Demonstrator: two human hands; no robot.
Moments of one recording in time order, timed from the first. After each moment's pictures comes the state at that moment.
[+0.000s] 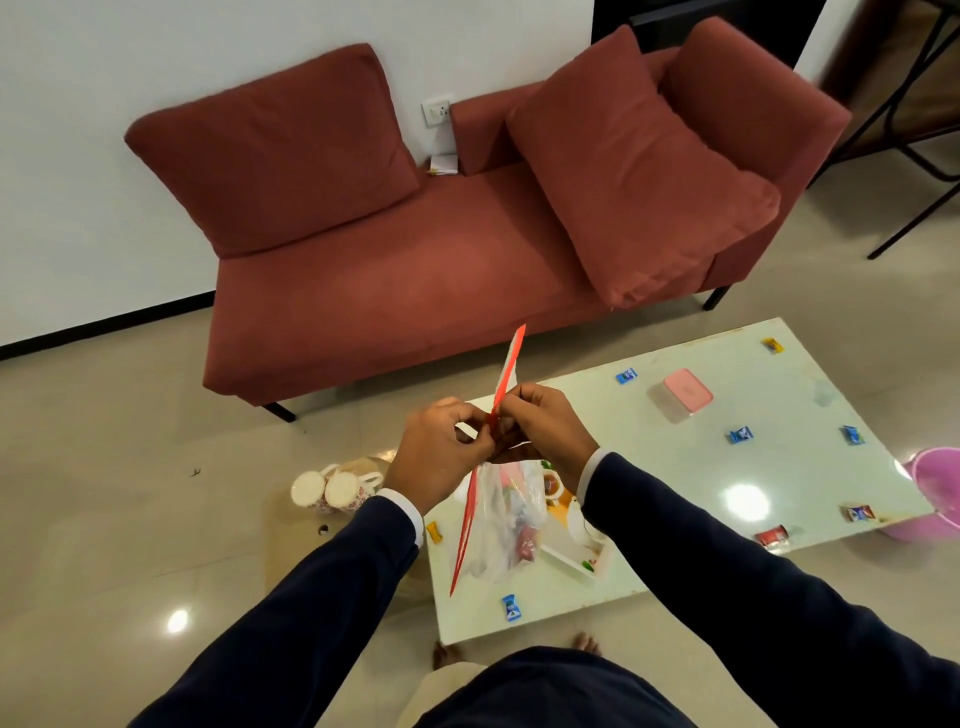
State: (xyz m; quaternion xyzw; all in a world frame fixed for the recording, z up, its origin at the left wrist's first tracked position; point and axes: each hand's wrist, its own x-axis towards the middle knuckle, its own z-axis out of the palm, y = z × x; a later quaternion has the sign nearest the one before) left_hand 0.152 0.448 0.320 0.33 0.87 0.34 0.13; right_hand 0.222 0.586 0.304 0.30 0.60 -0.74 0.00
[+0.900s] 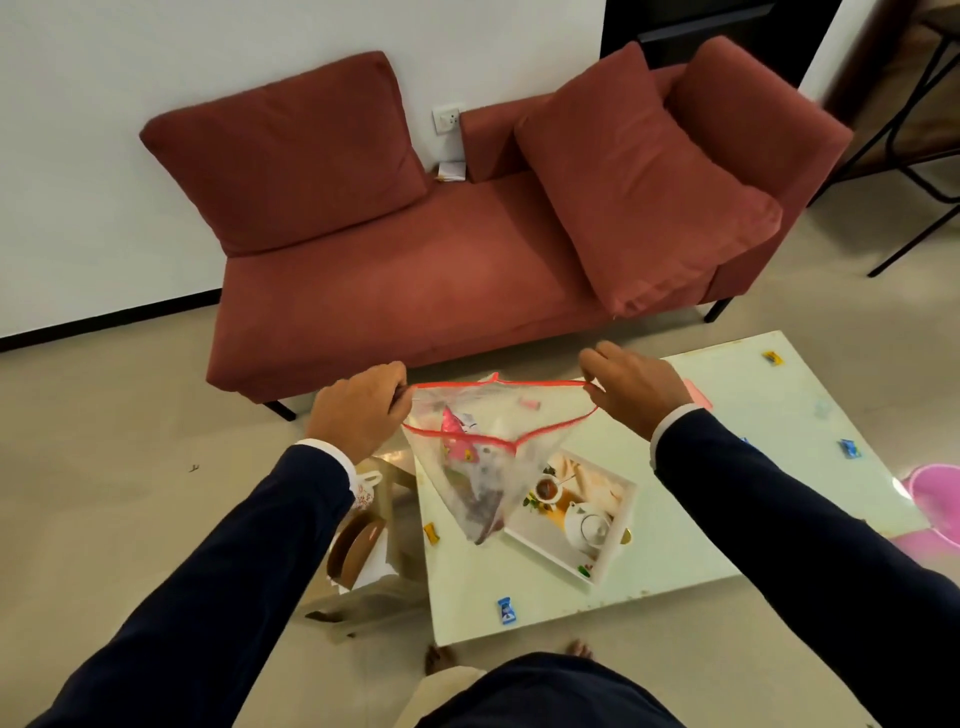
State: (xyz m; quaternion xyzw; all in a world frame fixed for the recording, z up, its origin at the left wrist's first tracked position) left_hand 0.072 0.399 0.331 0.39 0.92 0.05 -0.01; right_hand 0.247 0.696 0.292 0.11 0.99 -0.04 -0.05
